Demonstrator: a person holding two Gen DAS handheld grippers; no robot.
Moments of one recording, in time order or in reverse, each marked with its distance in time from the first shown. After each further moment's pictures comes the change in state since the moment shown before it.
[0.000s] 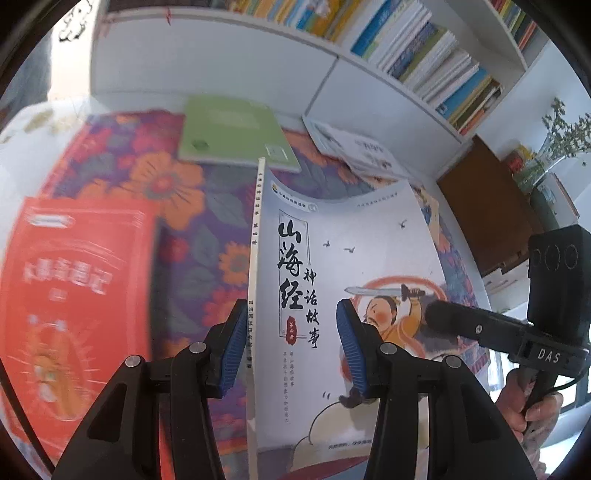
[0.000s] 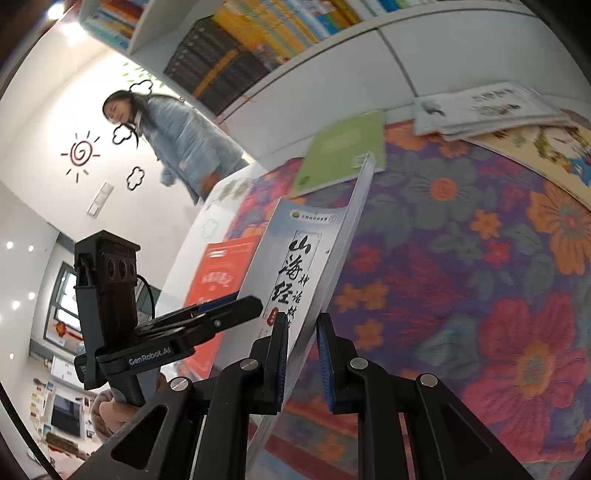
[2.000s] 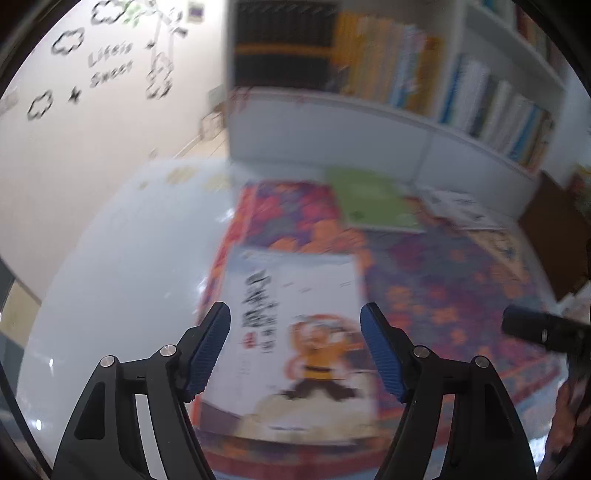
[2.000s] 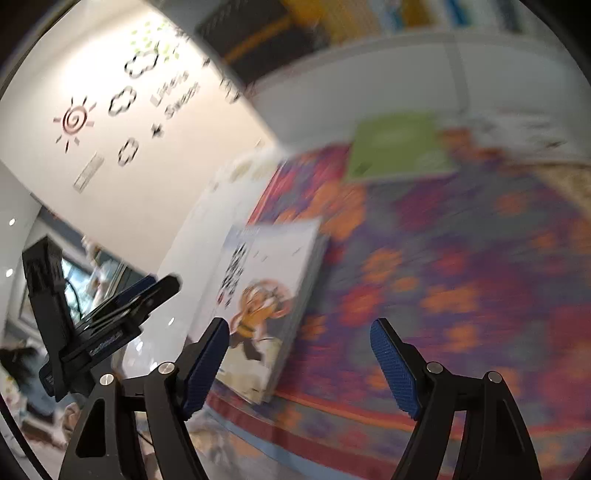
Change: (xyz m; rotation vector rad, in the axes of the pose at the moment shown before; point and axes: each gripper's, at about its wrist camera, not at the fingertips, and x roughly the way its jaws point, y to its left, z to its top) left arm -0.133 0.037 -0.011 0.038 -0.216 0.389; right arm 0.034 0.103 -0.003 -0.072 -0.005 -0.134
